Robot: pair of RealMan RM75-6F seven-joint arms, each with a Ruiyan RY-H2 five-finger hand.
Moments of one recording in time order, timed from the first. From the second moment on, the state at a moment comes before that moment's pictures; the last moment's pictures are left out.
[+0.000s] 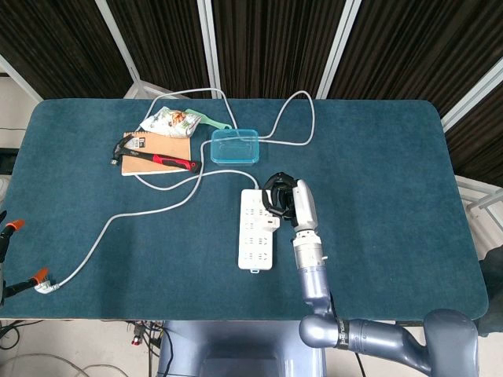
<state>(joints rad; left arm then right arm) -0.02 -1.16 -0.10 -1.70 1.44 1.59 0.06 0.78 -1.89 0.45 -1.49 -0.94 1.36 0.20</state>
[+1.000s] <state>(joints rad) -0.02 -1.16 -0.10 -1.70 1.44 1.59 0.08 0.78 -1.99 0.43 -1.38 -0.94 1.21 0.06</state>
